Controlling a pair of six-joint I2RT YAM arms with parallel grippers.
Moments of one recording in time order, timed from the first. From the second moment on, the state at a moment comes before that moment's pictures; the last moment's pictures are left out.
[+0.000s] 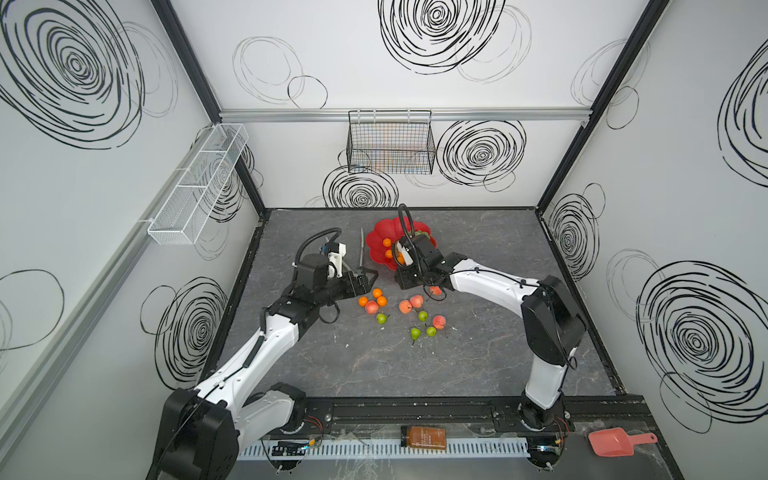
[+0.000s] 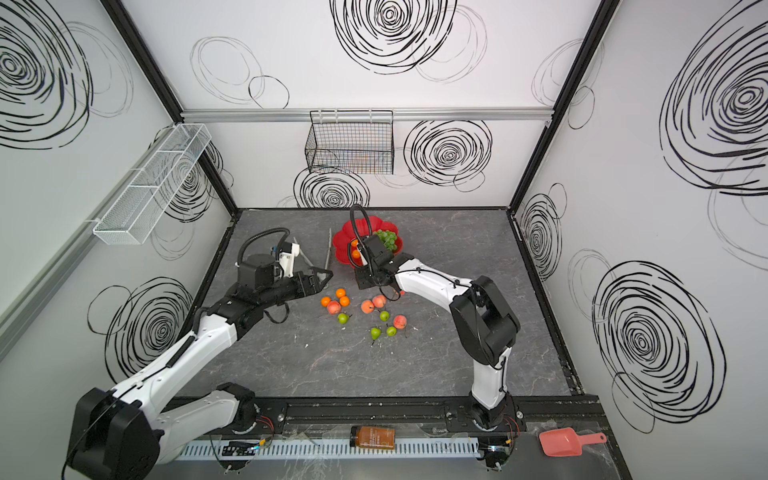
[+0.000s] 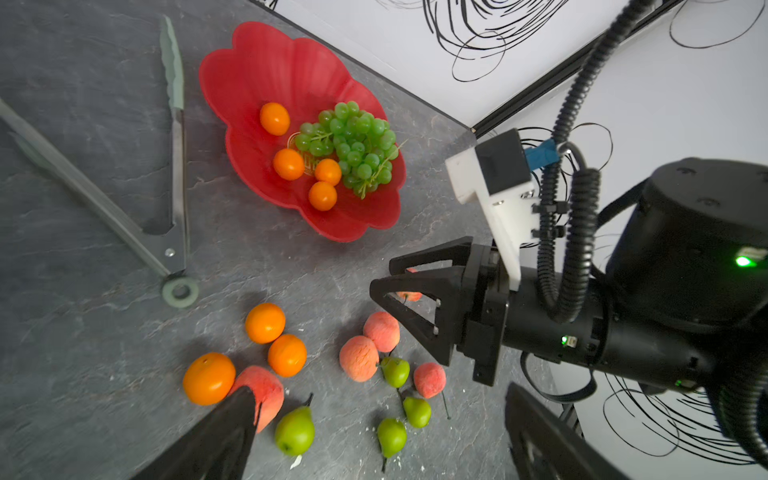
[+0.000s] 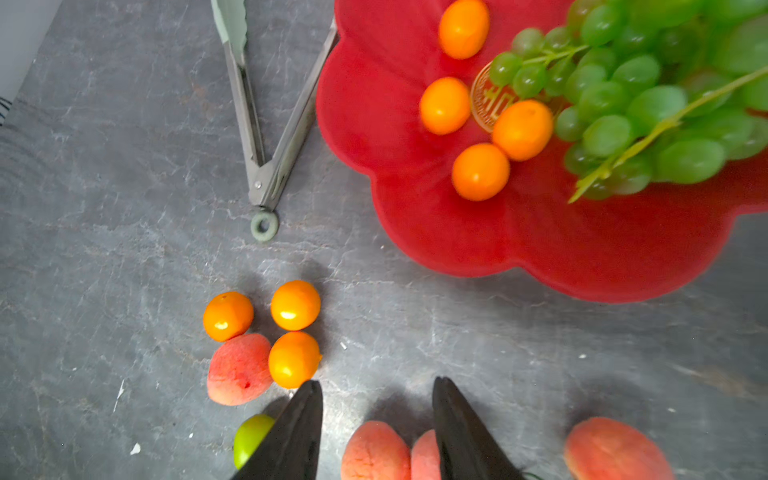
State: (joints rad) left arm -0.27 1.06 0.69 -0.18 0.41 -0.60; right arm 0.74 1.85 1.33 -0.39 -0.05 0.38
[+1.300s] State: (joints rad) left arm -0.10 0.93 0.58 -0.24 0.53 -0.55; right arm 0.84 2.09 1.46 -0.39 -0.07 0.42
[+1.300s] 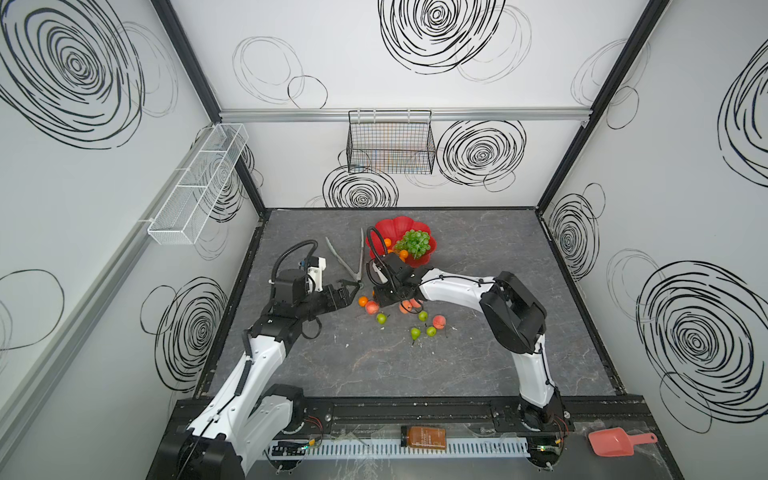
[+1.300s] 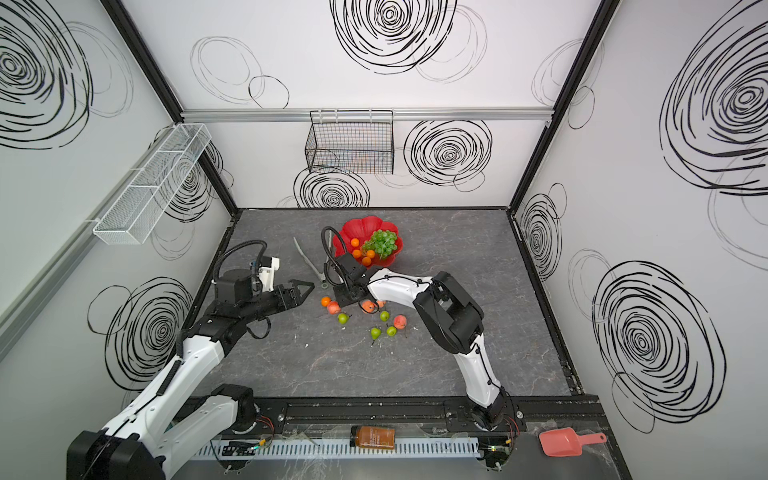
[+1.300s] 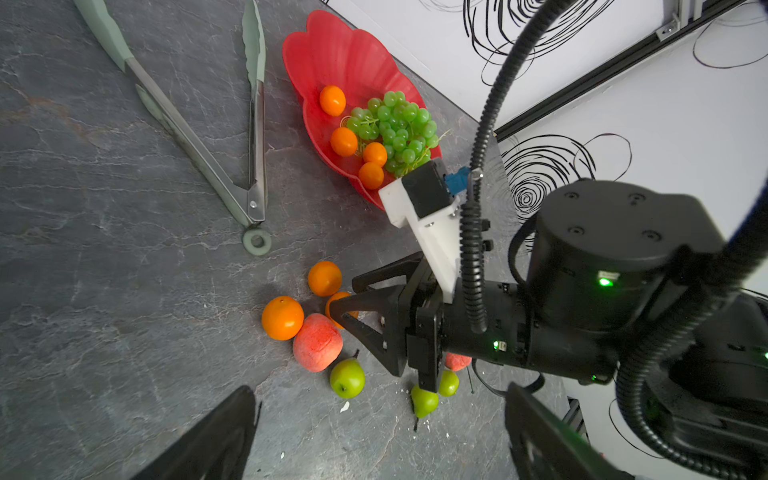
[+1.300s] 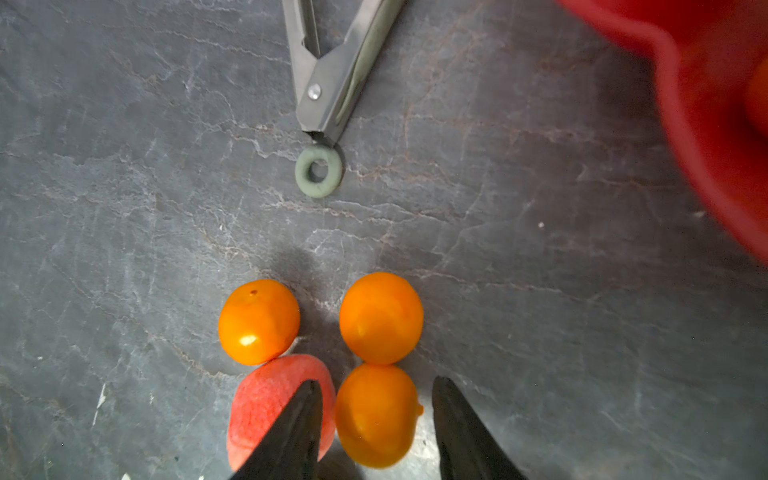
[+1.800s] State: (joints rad) left arm -0.10 0.94 0.58 -0.23 0.54 -0.55; right arm 0.84 2.12 1.47 -0.40 -0.07 0.42
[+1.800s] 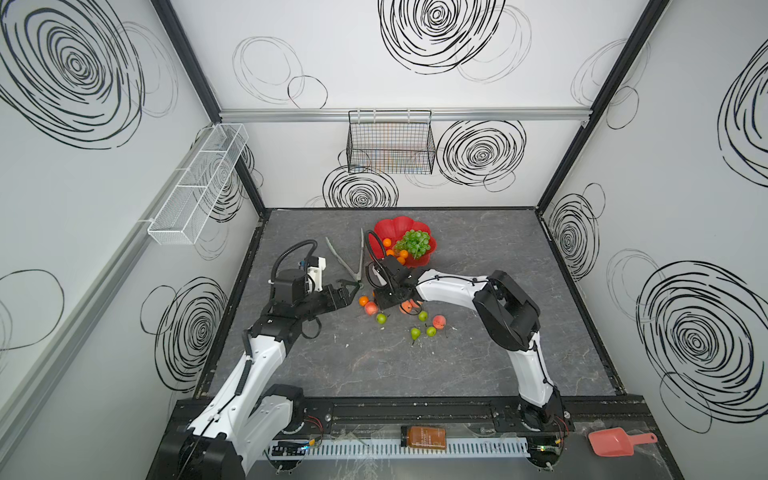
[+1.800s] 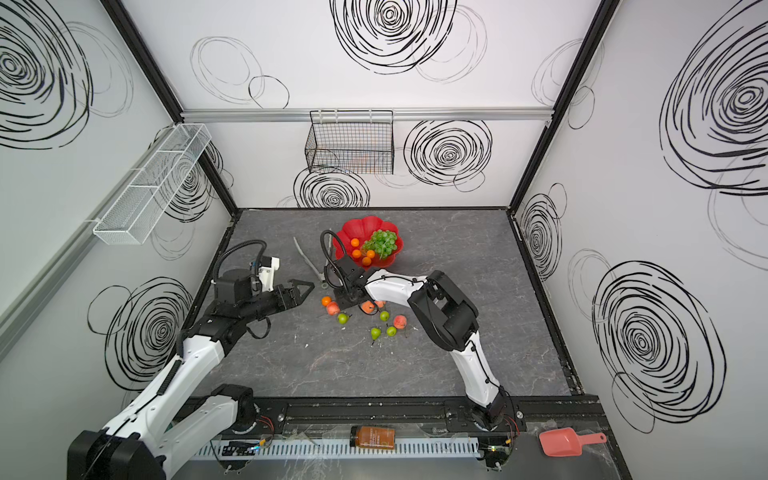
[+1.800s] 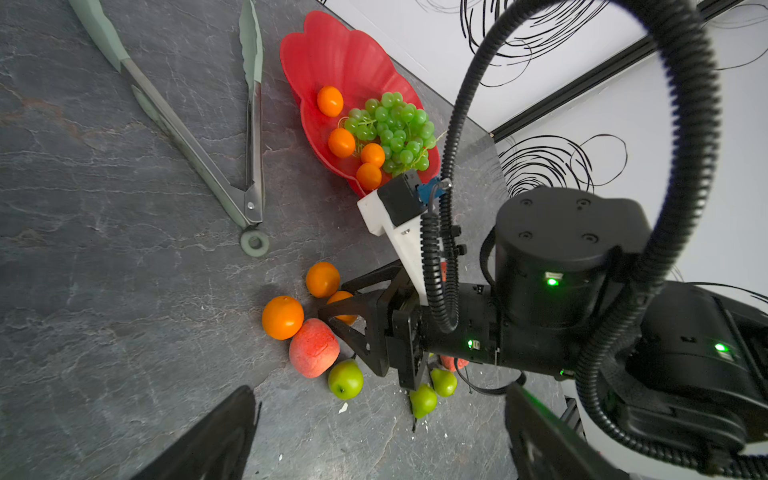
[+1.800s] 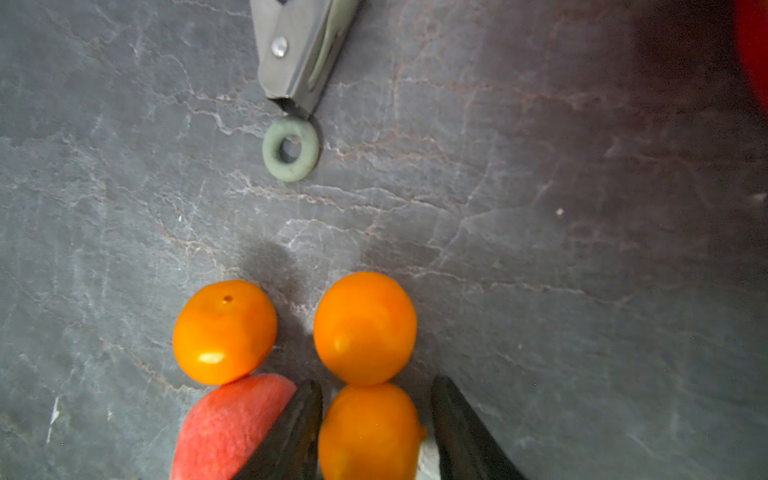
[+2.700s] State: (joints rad) left arm -0.16 0.94 0.58 -0.20 0.55 -0.56; right arm 0.84 1.93 1.33 -0.39 -0.06 0.43
